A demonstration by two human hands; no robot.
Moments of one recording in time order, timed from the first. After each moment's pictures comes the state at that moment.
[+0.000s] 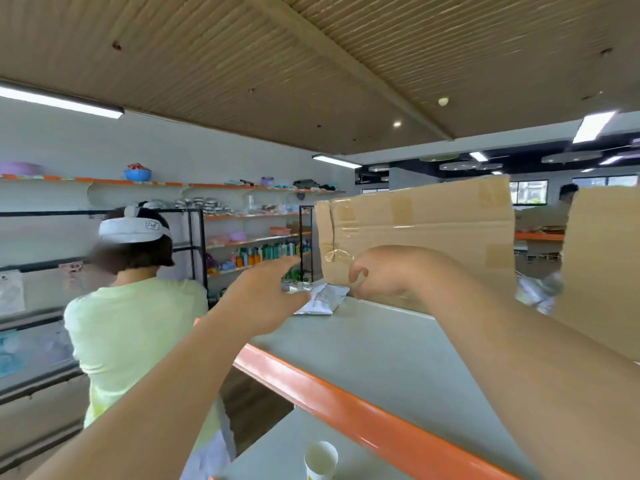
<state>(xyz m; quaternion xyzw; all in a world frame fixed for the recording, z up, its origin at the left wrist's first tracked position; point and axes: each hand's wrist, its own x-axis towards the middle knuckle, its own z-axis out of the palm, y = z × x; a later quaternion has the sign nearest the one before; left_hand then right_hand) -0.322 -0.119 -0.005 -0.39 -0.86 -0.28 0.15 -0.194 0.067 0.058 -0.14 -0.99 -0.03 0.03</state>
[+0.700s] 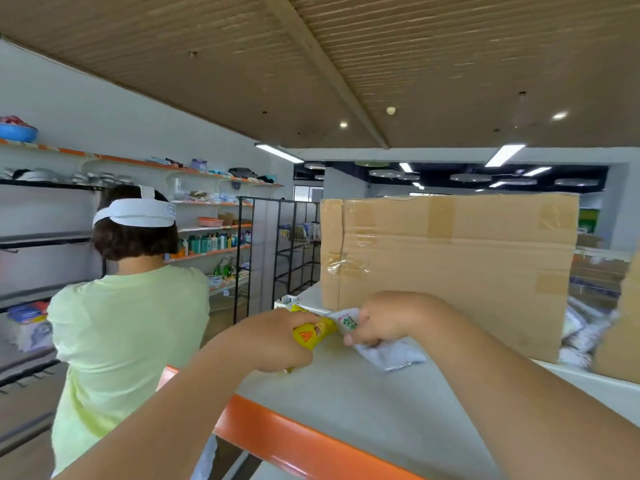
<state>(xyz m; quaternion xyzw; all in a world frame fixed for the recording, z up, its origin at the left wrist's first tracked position) -0.477 -0.081 -0.037 -0.52 -0.84 -0.15 -0.09 -0.336 0.081 0.006 -0.28 -0.96 0.00 -0.06</state>
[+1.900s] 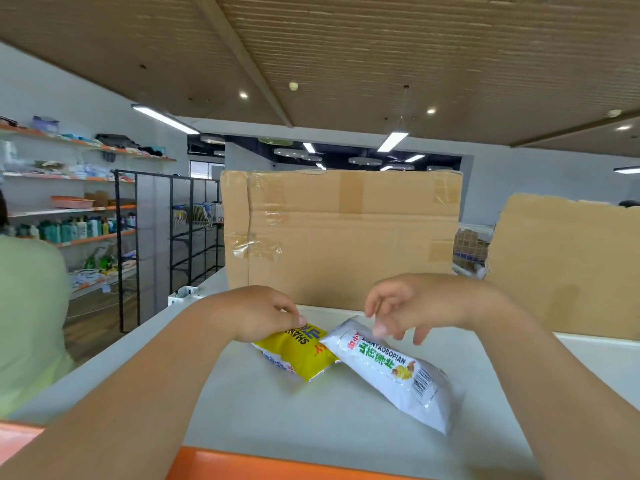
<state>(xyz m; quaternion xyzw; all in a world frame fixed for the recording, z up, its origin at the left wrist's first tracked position) -0.445 0.011 -0.024 -0.65 -0.74 -0.14 -0.10 -0.185 0.097 0.025 -0.35 -0.89 0.30 0.02</state>
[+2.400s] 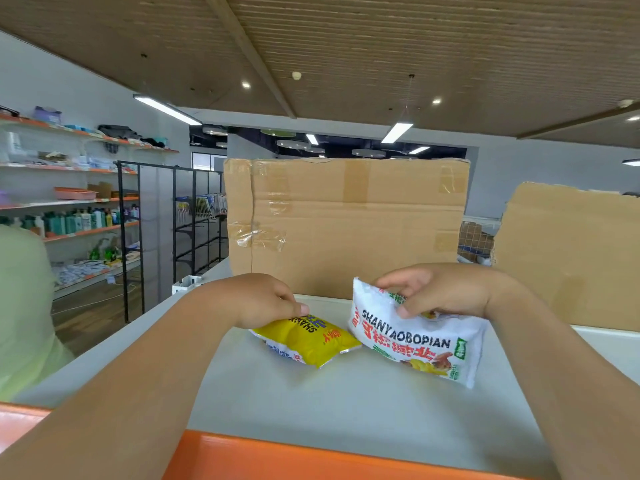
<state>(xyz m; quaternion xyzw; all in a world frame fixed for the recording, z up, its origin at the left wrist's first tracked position) -0.454 0.016 -0.027 -0.64 -0.74 -0.14 -0.11 -0.170 0.122 0.017 -0.33 -0.84 0.43 0.03</state>
